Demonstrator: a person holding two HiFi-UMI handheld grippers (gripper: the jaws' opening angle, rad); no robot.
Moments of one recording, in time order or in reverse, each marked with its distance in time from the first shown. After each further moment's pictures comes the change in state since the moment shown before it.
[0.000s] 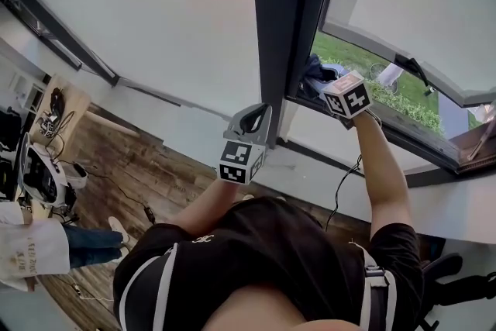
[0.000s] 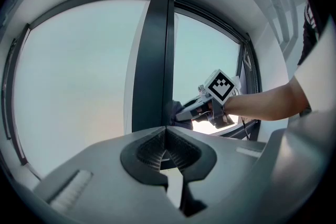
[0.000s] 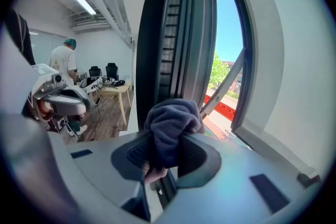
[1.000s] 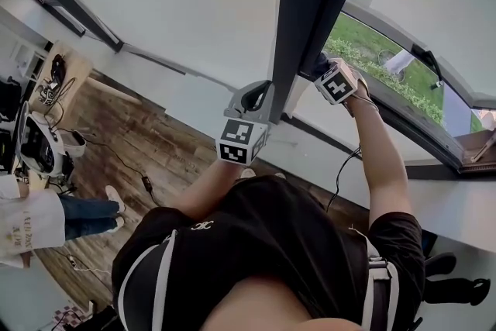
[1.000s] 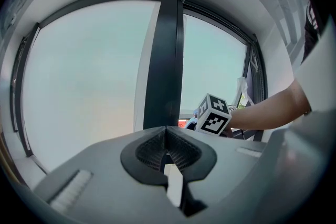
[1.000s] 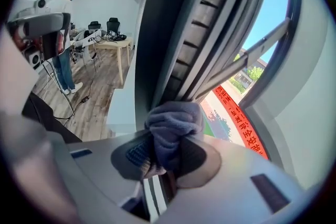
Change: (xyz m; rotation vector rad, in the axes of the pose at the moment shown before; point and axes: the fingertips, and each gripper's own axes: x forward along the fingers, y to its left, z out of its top) left arm -0.021 0.022 -0.011 -0.049 0.008 0.063; right arm 0.064 0.014 -0.099 -0.206 0.401 -0.058
